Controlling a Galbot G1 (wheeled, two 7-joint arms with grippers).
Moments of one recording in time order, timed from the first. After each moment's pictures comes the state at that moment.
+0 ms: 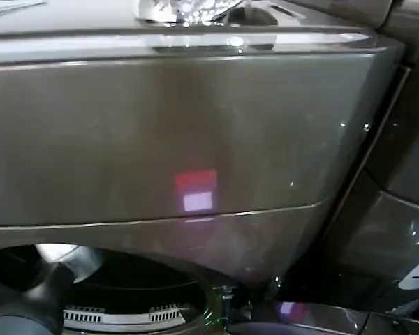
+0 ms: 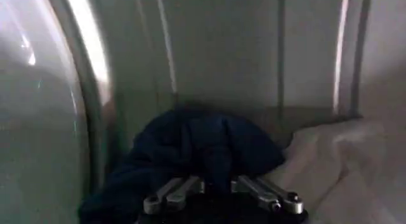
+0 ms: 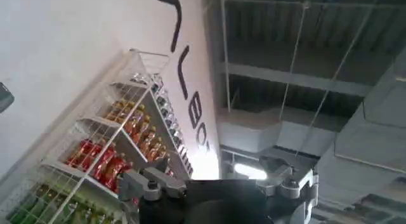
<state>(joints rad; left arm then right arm) -0.18 -1.41 0.54 -0.19 0.50 0.13 1.03 -1.92 0.97 2.60 1.72 0.52 -0.13 -0.24</state>
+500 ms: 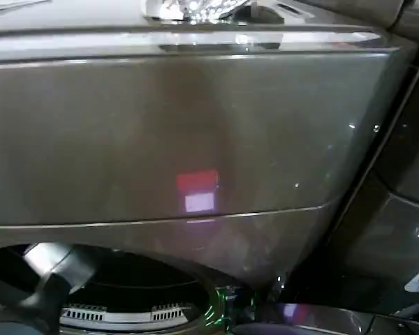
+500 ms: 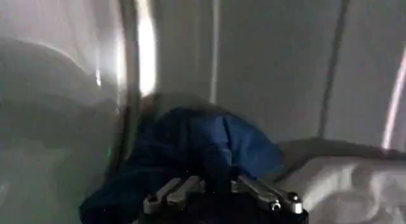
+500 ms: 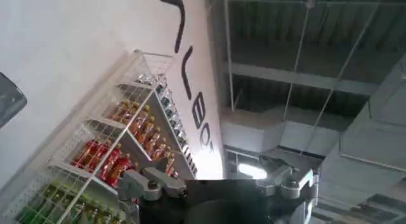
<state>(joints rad) -0.06 -1.36 0.19 -0.40 0.34 0.24 0.83 -1.91 0.97 2.59 1.73 0.52 -0.13 -0.23</state>
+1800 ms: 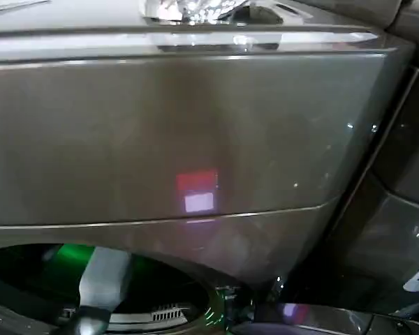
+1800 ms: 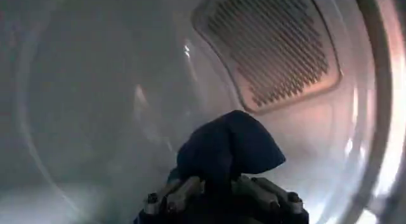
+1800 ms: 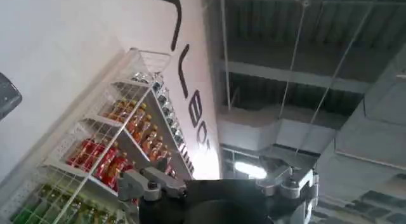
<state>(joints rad) 0.56 -1.40 -0.36 -1.24 -0.18 0.01 -0.08 -1.90 0.95 2.57 1.74 0.50 -0.14 -0.19</state>
